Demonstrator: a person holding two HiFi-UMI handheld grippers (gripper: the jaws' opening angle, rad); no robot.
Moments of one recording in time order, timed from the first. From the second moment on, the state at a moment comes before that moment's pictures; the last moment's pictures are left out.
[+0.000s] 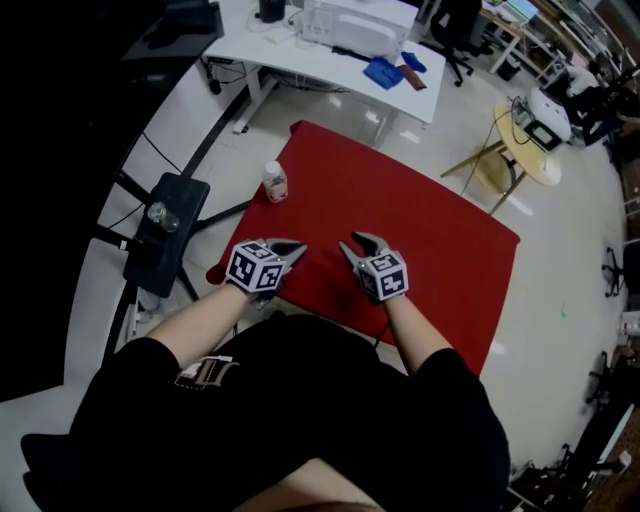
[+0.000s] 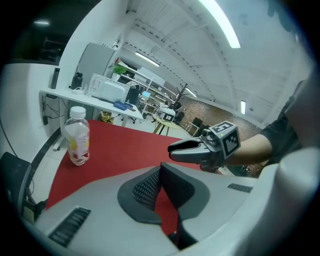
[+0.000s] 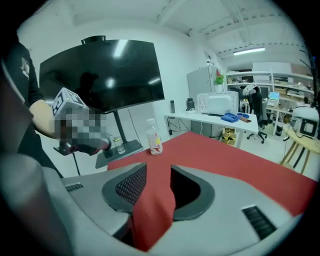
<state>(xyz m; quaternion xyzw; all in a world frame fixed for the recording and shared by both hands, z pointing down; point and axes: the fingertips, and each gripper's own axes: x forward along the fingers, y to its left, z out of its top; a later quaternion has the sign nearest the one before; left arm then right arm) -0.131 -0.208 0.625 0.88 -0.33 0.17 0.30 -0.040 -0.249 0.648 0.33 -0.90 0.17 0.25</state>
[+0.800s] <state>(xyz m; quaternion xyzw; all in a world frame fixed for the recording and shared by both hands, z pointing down) 0.017 -0.123 0.527 0.91 -0.30 0.10 0.26 0.115 -0.107 0.501 0.32 -0.93 0.19 0.06</state>
